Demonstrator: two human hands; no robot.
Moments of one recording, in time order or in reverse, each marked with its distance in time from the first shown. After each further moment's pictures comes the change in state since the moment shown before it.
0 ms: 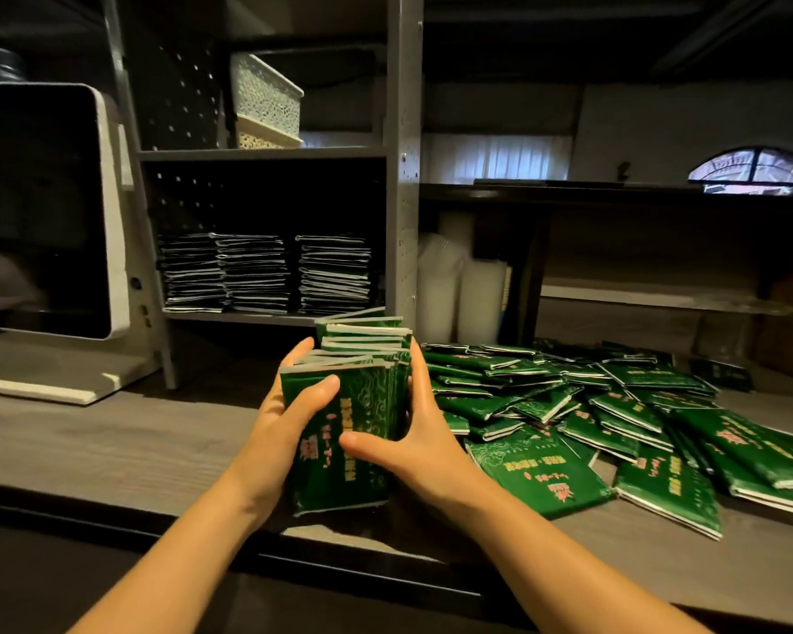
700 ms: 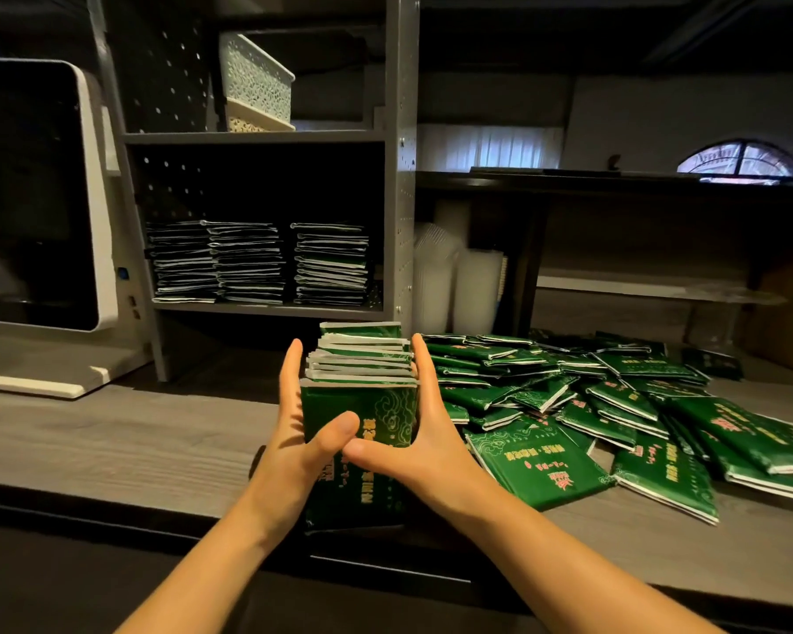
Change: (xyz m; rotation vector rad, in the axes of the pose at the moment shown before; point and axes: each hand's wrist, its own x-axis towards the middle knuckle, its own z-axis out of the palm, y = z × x) left_hand -0.016 -0.014 0.007 -0.029 -0.077 0.109; right_hand -0.015 0.002 0.000 0.077 -0.018 0.032
